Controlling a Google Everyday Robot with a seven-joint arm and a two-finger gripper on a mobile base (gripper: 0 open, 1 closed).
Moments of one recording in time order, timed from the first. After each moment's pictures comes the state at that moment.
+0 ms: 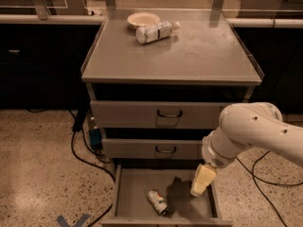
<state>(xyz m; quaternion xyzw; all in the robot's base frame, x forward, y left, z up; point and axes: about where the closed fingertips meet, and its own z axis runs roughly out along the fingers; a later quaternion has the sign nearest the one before) 0.459 -0.161 0.637 -0.57 0.81 0.06 0.12</state>
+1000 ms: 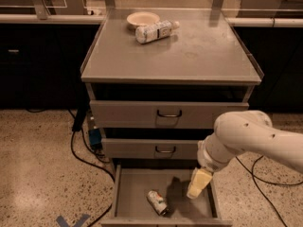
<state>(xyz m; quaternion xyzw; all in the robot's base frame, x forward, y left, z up) 0.465 -0.155 0.603 -0.57 0.81 0.07 0.13</state>
